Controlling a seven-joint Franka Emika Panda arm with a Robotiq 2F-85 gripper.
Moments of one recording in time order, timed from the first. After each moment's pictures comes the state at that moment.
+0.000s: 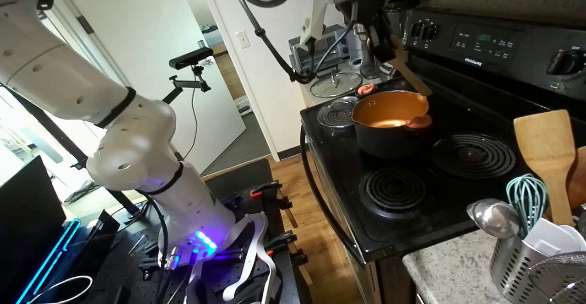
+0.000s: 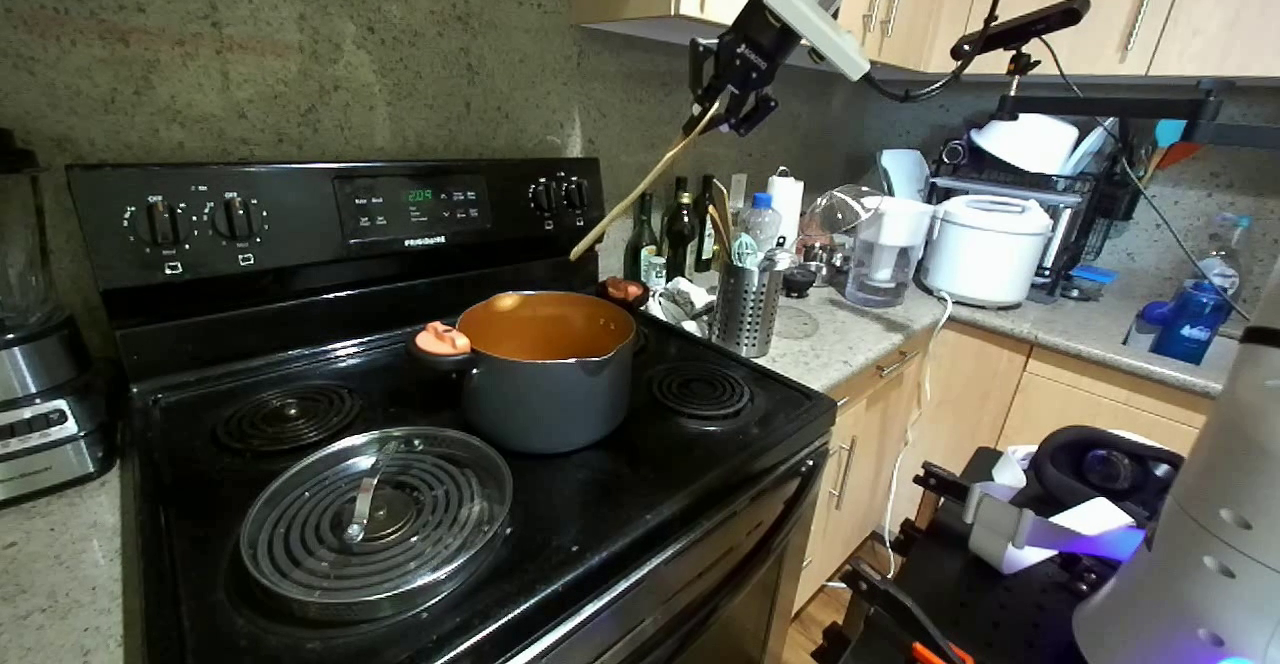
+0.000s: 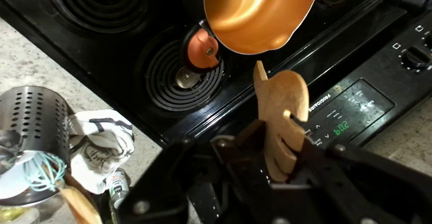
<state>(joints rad) -0.08 -0.32 -0.10 -2.40 0.46 2.54 0.09</state>
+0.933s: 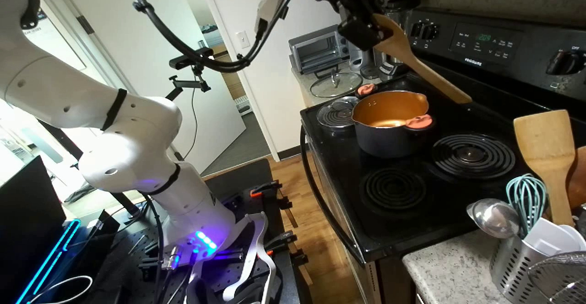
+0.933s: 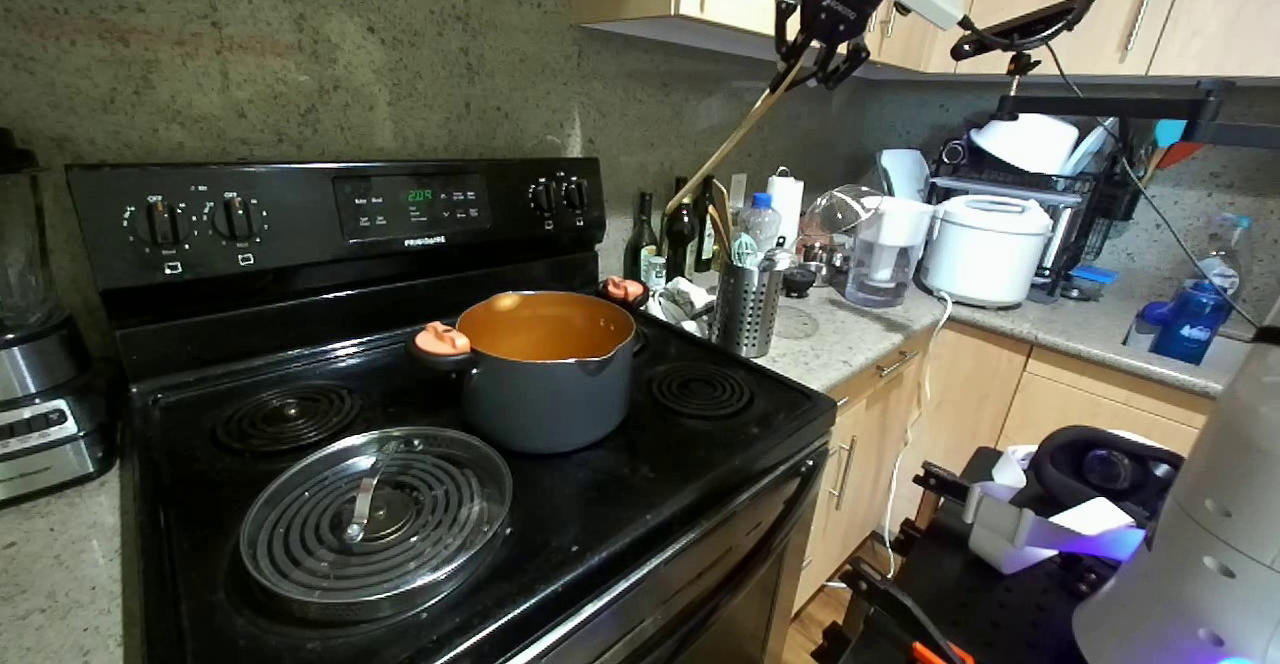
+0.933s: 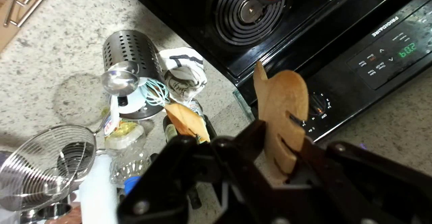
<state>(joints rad) -0.25 -0.56 -0.06 -2.51 0.14 2.55 0.36</state>
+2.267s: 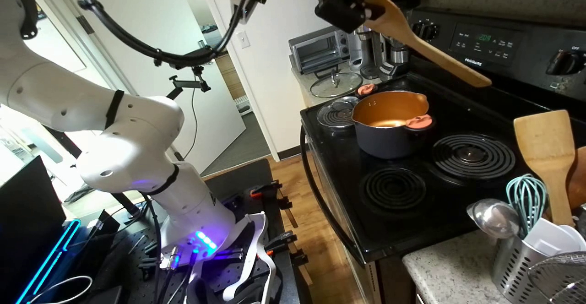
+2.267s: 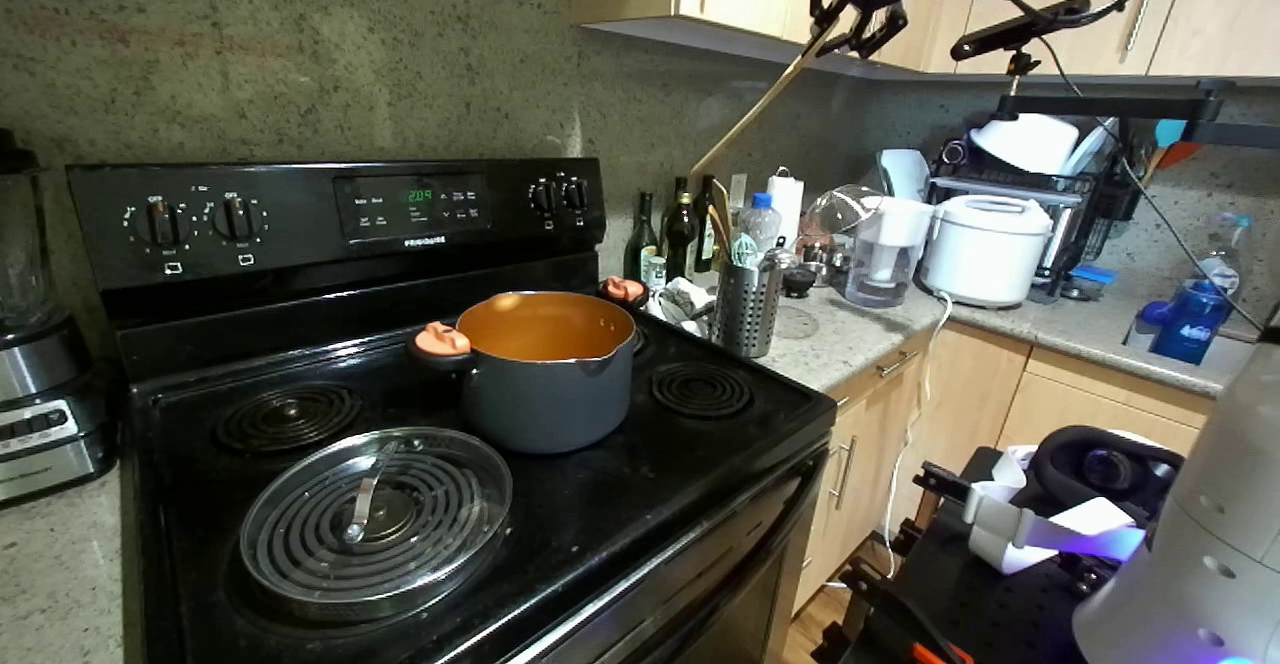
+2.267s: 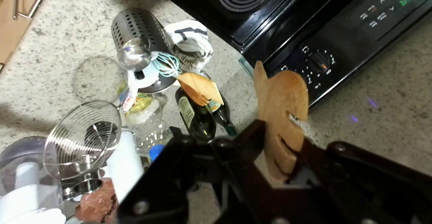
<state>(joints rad) -0.33 -0.67 -0.05 -2.53 0.13 2.55 0.45</state>
